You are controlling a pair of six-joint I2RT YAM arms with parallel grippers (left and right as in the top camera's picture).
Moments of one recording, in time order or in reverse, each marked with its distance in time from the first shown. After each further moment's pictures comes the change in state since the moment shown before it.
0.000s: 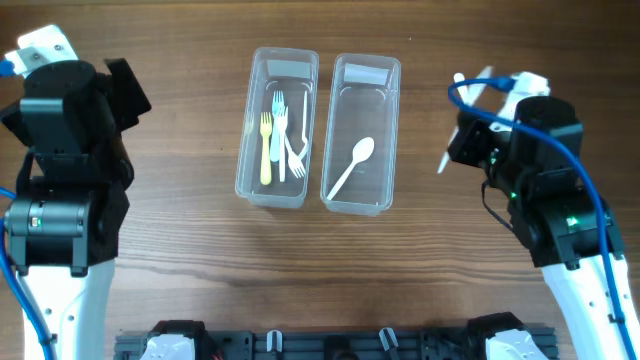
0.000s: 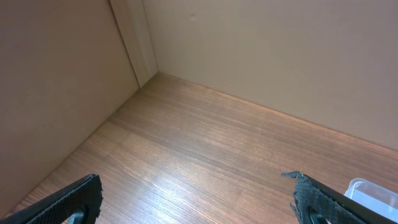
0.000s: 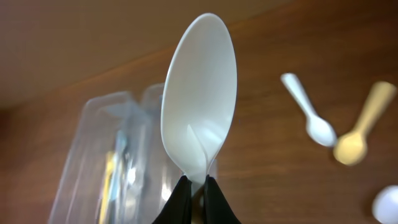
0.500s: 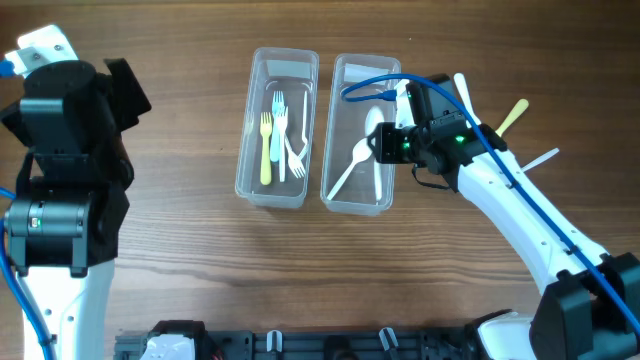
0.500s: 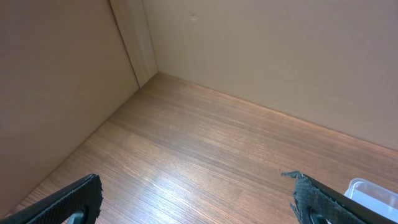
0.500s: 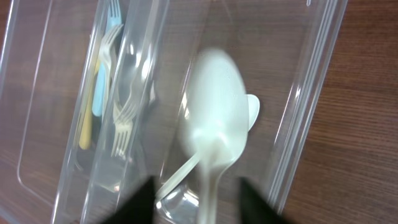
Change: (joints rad) left arm 0.000 0.000 0.000 0.000 0.000 0.000; right arm 0.144 0.499 0.000 0.105 -0.192 -0.093
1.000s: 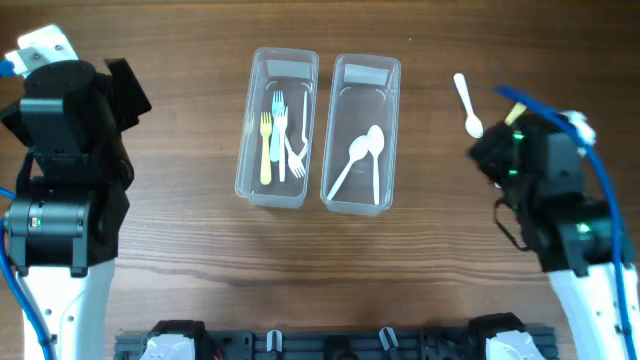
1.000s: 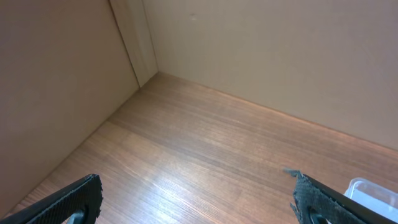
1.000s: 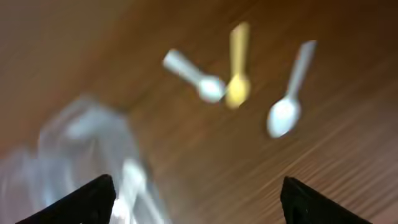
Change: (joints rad) left arm 0.000 0.000 0.000 0.000 0.000 0.000; right arm -0.210 -0.533 0.000 -0.380 0.536 0.503
